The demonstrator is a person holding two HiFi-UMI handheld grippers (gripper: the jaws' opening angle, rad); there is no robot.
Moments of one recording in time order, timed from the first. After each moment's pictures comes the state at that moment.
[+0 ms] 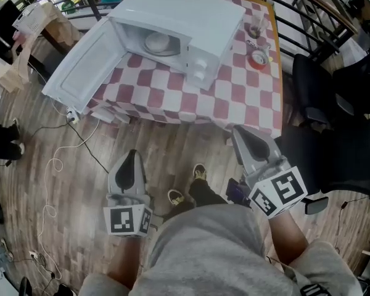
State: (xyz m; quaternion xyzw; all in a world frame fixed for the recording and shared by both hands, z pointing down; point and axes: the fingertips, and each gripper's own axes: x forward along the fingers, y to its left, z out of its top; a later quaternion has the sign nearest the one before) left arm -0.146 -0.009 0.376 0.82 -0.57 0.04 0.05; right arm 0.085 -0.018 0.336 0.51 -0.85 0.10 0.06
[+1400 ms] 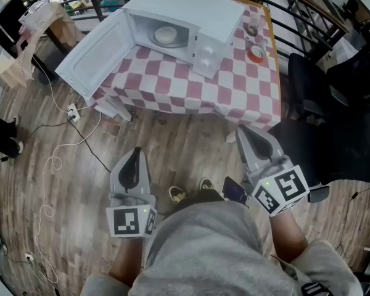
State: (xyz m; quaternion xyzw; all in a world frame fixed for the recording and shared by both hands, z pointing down) left arm -0.177 0.065 0.360 0.83 -0.56 0.03 0.02; right arm 0.049 0.059 0.333 0.53 -0.84 0.08 0.06
